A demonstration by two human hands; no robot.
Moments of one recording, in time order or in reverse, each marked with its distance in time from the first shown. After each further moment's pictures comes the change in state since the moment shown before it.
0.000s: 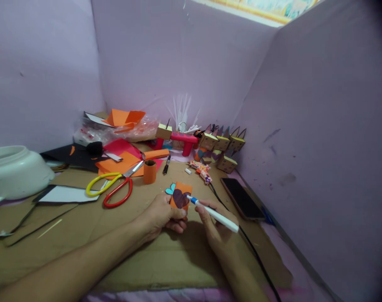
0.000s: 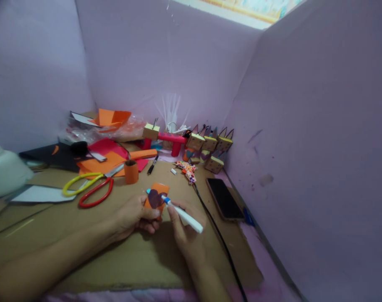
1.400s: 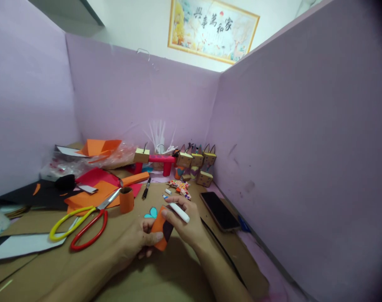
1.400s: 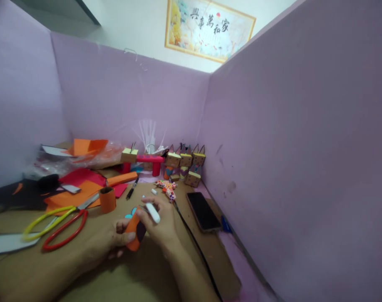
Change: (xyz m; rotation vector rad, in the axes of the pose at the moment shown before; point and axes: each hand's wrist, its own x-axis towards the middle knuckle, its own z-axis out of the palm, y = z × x) left_hand 0.007 0.002 -0.017 0.264 -0.214 0.210; right_hand 0.052 -0.008 0.013 0.495 -0.148 0.403
